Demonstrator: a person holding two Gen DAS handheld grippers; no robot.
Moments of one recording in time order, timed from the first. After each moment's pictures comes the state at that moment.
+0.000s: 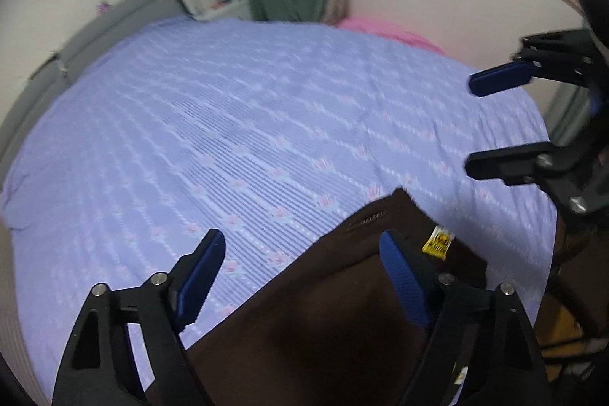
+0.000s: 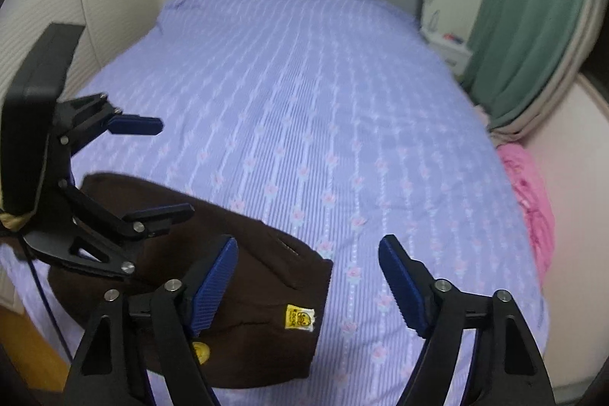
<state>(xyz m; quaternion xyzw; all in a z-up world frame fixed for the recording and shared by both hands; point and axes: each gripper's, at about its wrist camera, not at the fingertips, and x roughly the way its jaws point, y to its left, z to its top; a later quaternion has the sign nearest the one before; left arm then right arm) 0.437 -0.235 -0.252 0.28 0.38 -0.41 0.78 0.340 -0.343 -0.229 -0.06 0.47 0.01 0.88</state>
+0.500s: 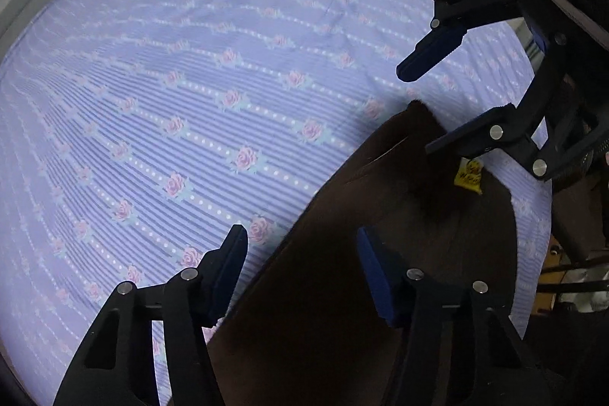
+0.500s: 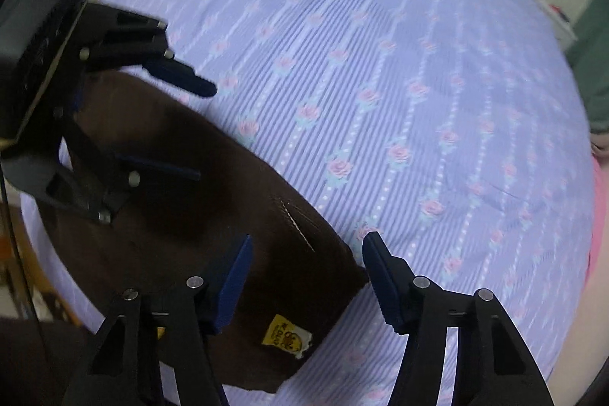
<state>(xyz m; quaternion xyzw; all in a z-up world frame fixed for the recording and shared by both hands) 0.497 -0.254 -0.351 0.33 0.48 -0.47 0.66 0.434 -0.340 -0.340 -0.12 0.62 0.17 0.76</state>
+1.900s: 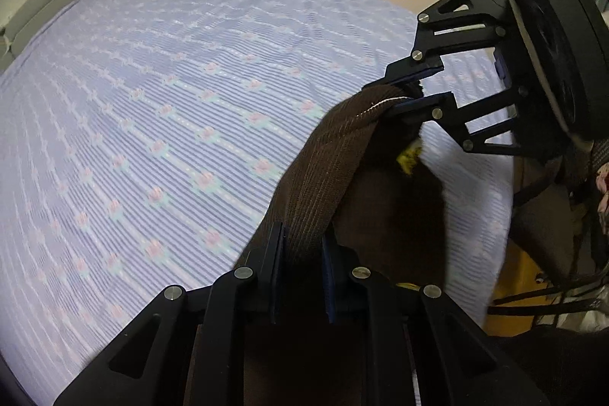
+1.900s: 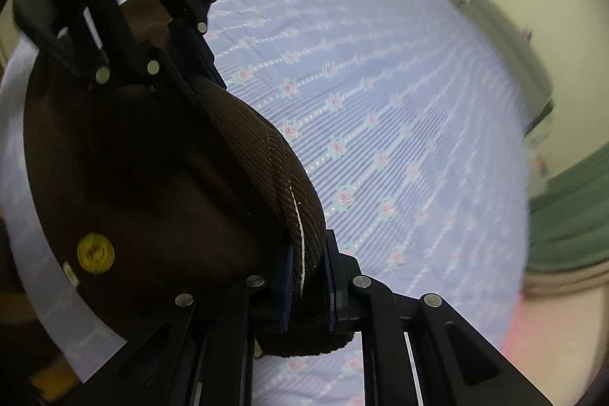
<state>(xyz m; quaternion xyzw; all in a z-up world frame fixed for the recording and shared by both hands) 0.379 -0.200 -0.295 0.27 0.46 -0.47 0.70 0.304 -0.288 -0.303 -0.38 0.42 0.19 0.80</state>
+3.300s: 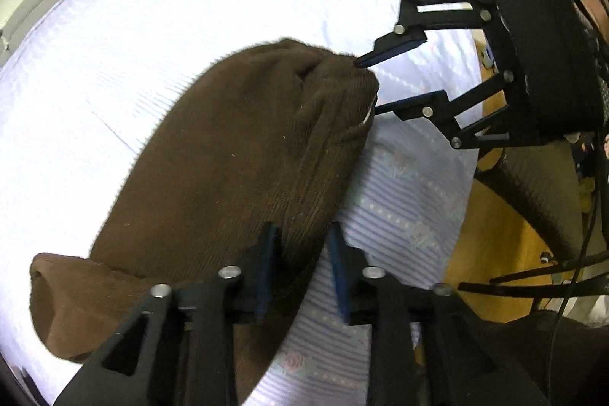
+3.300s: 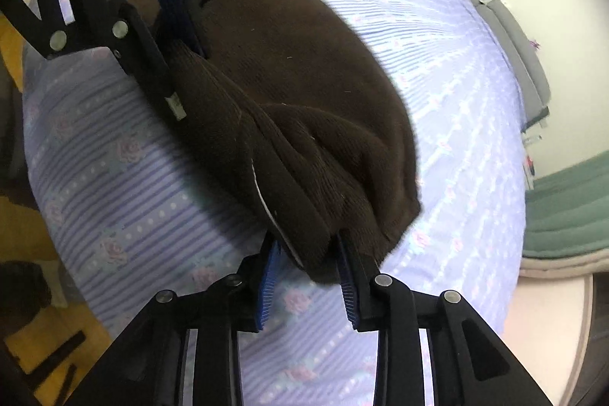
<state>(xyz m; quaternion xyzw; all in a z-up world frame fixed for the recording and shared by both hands) 0.213 -0.201 -0.355 0.30 0.46 -0.45 0.70 0.198 -0.284 -0.393 -0.41 0.45 0.16 0.78</state>
